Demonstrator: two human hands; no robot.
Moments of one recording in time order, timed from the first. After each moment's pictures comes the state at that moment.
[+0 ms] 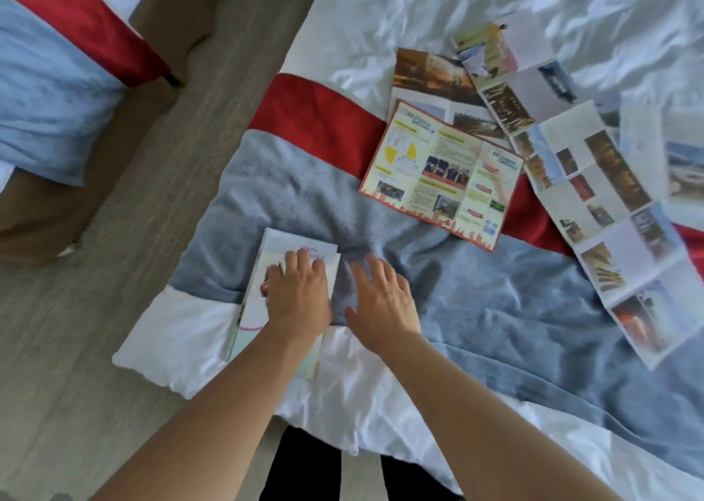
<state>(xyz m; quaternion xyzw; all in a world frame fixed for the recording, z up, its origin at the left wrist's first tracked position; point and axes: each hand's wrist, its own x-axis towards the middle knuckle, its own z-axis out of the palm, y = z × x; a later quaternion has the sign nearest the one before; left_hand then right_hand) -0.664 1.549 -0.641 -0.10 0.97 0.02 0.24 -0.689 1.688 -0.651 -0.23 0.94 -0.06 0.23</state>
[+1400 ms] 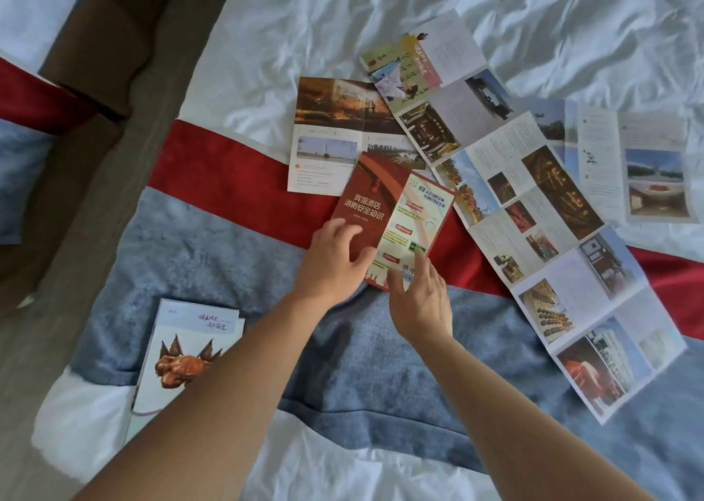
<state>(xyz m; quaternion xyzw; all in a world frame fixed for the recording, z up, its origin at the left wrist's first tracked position) -0.865 1.680 -0.665 -0.13 0.90 0.39 0.17 -0.851 1.846 -0.666 0.09 0.92 -0.28 0.25</state>
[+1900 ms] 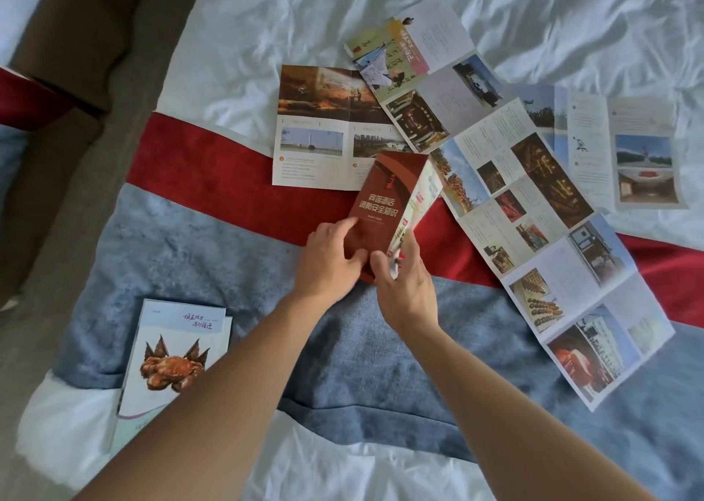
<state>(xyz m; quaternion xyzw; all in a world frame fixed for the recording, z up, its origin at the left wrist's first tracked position) -0.862 1.697 -0.674 -0.16 0.89 0.40 0.16 -0.852 1.835 -0.654 0.10 0.89 -0.39 0.20</state>
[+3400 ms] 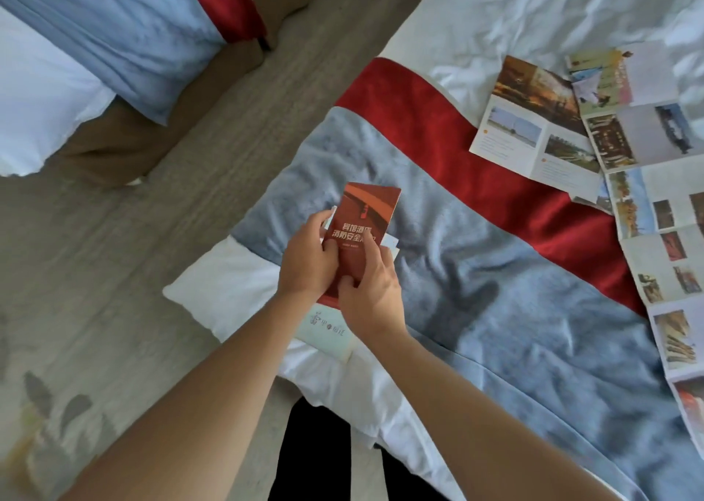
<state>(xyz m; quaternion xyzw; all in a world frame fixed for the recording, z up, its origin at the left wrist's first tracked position) -0.640 1.482 -0.652 -0.40 0.79 0.47 0.04 -0.658 1.599 -0.631 -0.11 0.88 -0.35 0.29</state>
